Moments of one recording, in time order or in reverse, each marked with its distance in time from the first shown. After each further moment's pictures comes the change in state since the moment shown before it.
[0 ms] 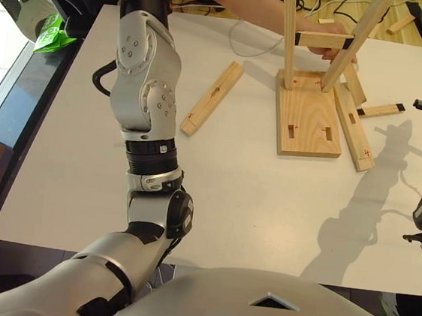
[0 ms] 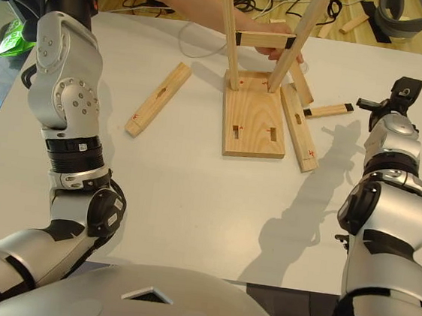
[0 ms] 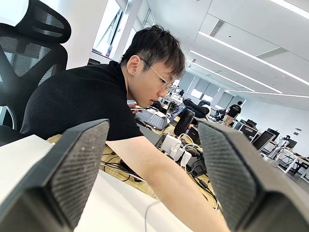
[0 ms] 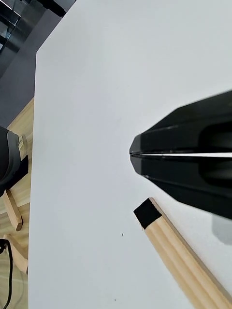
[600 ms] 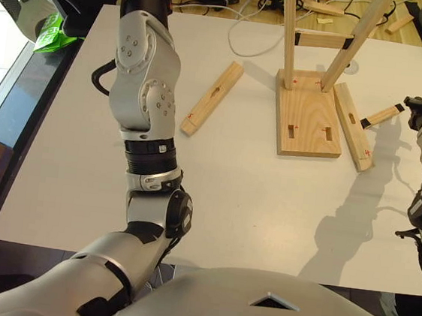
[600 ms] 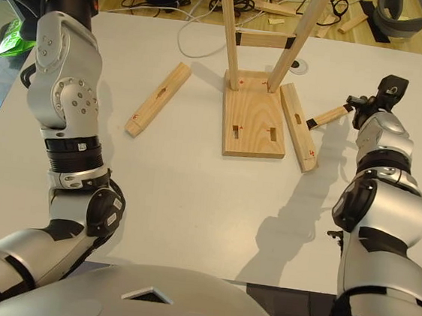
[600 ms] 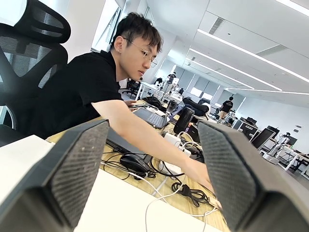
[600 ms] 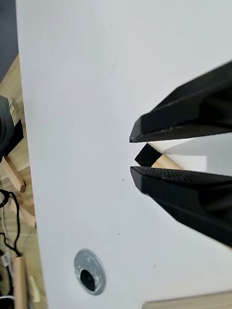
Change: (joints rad) left arm -0.001 0.011 -0.001 0.001 0.000 0.011 -0.005; right arm -0.056 0.043 -0.082 0.000 0.101 0.056 0.118
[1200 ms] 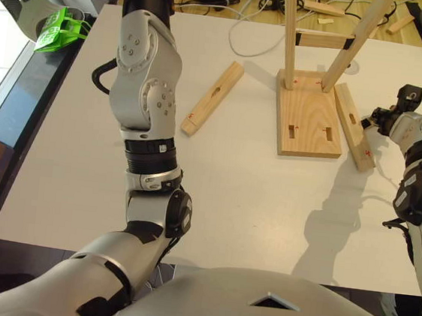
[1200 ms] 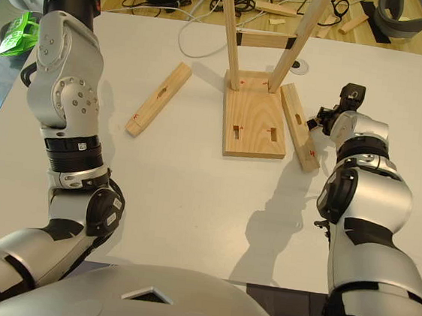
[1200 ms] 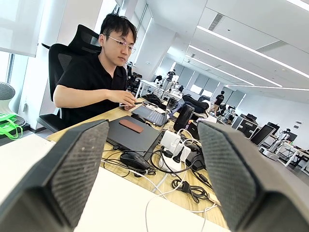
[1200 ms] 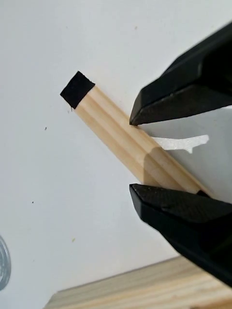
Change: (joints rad) left arm -0.003 -0.001 -0.010 -0.001 0.000 0.018 0.002; right arm -0.021 0.079 0.107 0.015 -0.095 0.264 -0.027
